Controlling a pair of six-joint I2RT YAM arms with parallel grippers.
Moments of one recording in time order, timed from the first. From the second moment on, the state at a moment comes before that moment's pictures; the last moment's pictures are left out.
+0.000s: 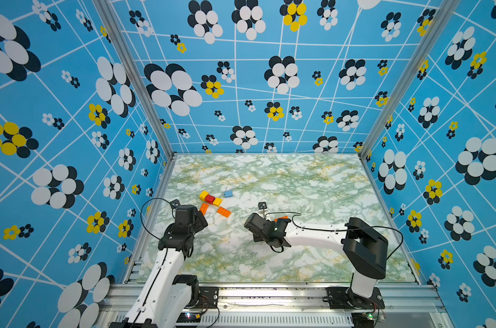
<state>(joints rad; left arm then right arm) -0.01 0.88 0.55 -0.51 -0.24 -0.50 1.11 1.80 1.19 -0.45 0.43 0.82</state>
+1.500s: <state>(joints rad) 0.07 1.73 1.00 -0.54 -0.20 -0.68 0.98 1.12 0.69 -0.20 0.32 0.55</state>
